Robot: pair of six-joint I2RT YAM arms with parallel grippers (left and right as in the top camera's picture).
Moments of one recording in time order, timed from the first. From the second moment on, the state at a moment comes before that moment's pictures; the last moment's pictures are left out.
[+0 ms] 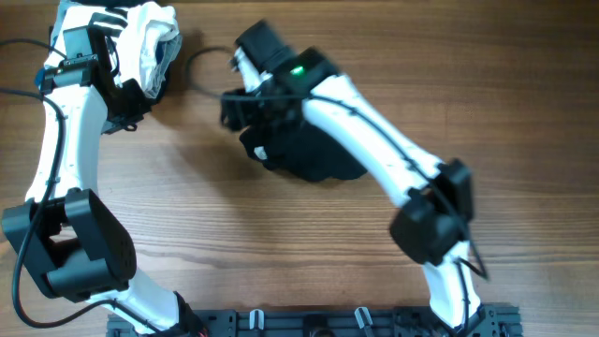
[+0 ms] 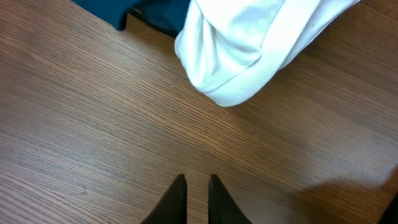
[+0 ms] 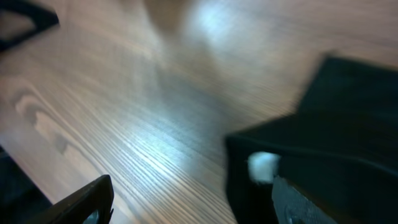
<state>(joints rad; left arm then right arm) 0.22 1.83 1.52 -0.94 -0.05 -0.24 0.67 2.14 2.11 -1.05 -0.31 0.40</state>
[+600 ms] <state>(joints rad) 0.09 1.83 1.51 -0.88 0.13 -0.24 0.50 2.06 1.59 -0.88 -0.10 0.33</state>
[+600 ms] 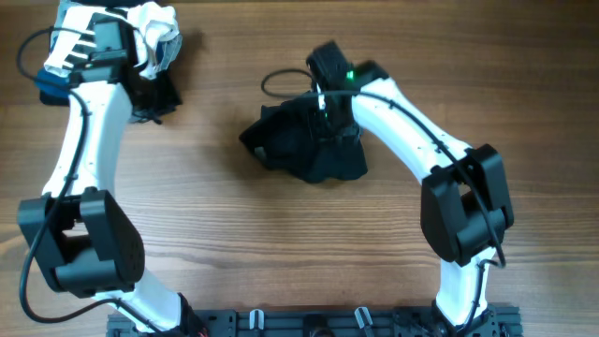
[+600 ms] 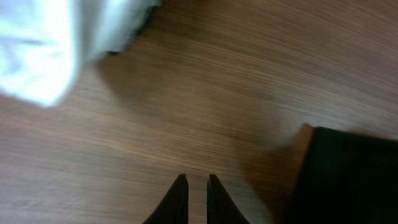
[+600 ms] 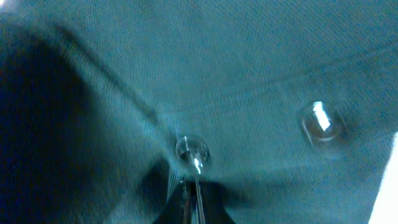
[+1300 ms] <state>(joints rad) 0.03 1.83 1.51 -0.91 0.23 -0.21 0.42 2.01 1.77 -1.00 -0.21 0.27</state>
